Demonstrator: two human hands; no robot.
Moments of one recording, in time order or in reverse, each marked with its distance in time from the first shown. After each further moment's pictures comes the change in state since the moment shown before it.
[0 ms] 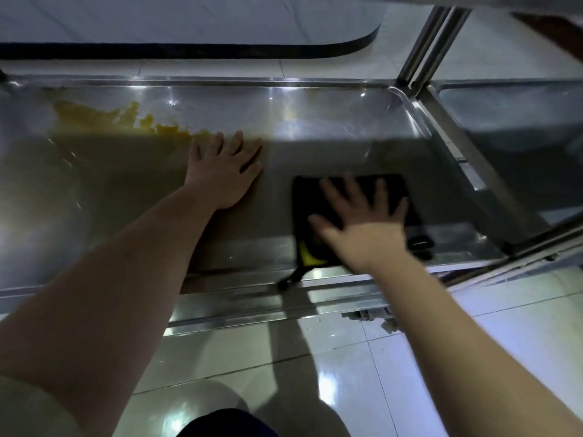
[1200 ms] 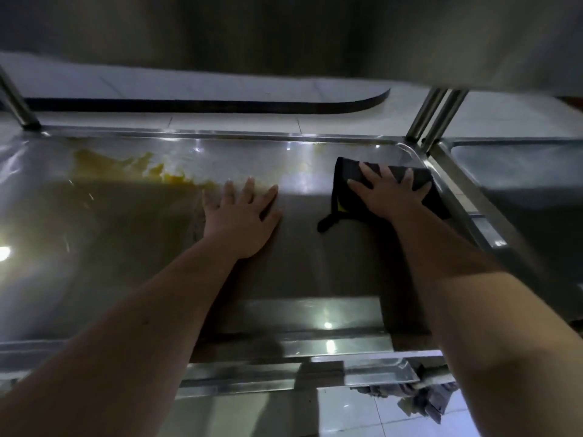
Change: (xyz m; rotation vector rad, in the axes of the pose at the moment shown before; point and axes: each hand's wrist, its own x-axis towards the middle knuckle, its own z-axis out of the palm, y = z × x) left_hand 0.021 0.029 0.011 0.040 0.068 -0.106; right_hand 0.187 0.058 -0.036 0.059 -0.058 0.116
